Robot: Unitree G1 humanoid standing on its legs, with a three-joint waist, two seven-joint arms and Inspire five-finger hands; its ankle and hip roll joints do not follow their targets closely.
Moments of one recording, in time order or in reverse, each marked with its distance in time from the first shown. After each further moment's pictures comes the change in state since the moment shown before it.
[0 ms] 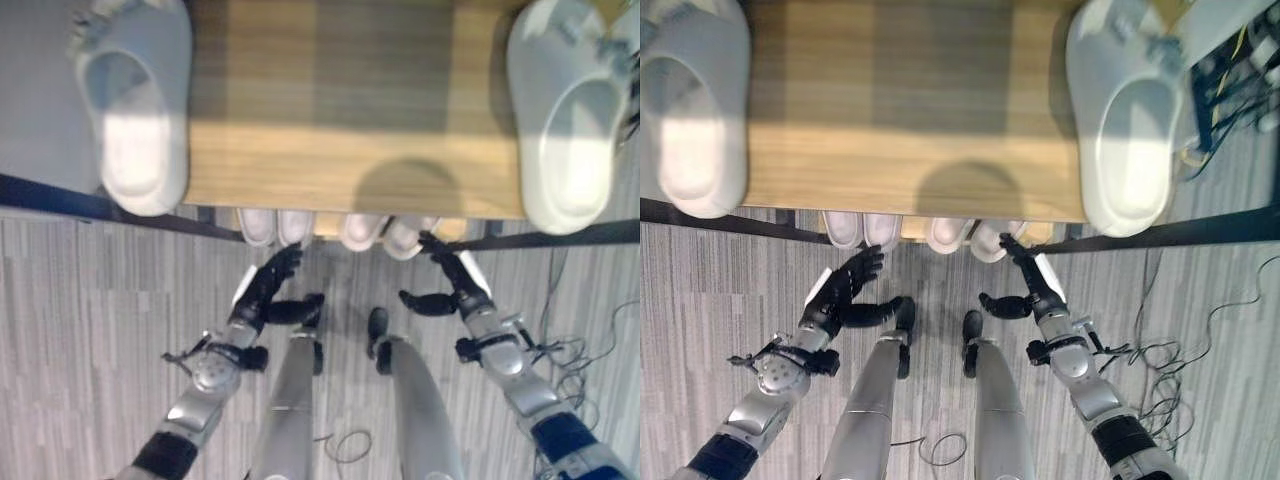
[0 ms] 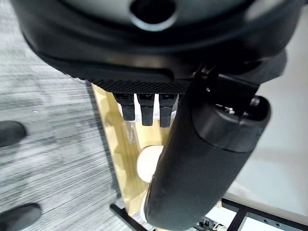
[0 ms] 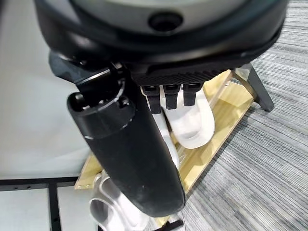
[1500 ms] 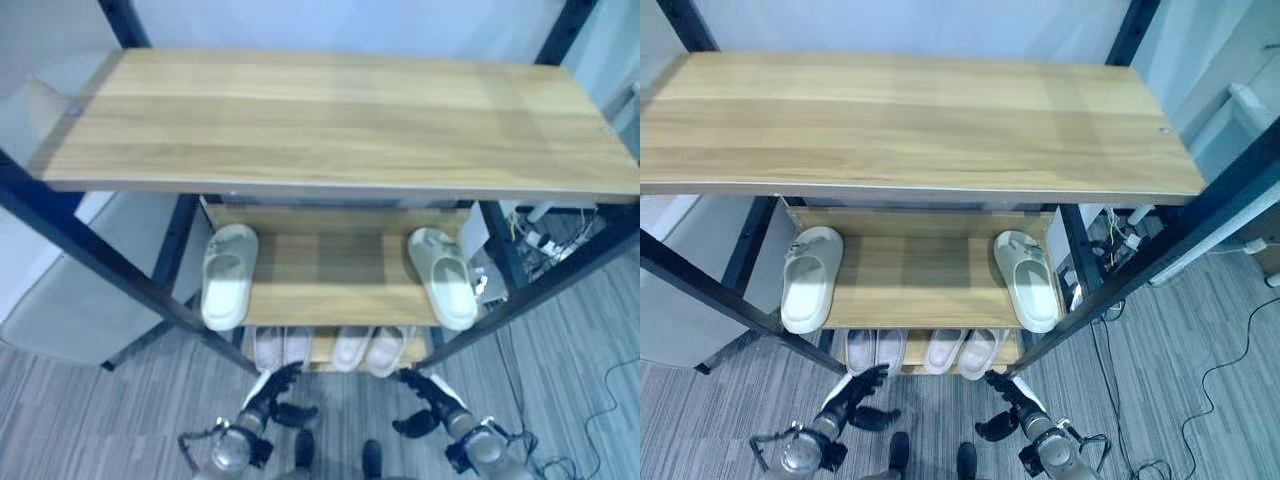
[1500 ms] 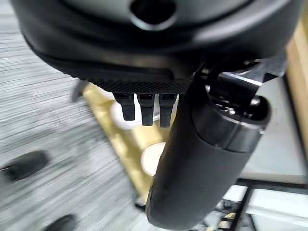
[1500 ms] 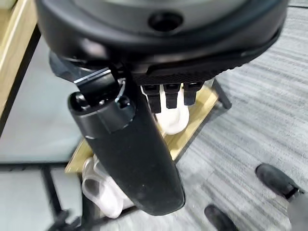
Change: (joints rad) left arm 0.173 -0.181 -0.062 0.459 0.256 0.060 -0.037; right arm 0.193 0.122 0.171 0.296 -0.078 0.096 0.175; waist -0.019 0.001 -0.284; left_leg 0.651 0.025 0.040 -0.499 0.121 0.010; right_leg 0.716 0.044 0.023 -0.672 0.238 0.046
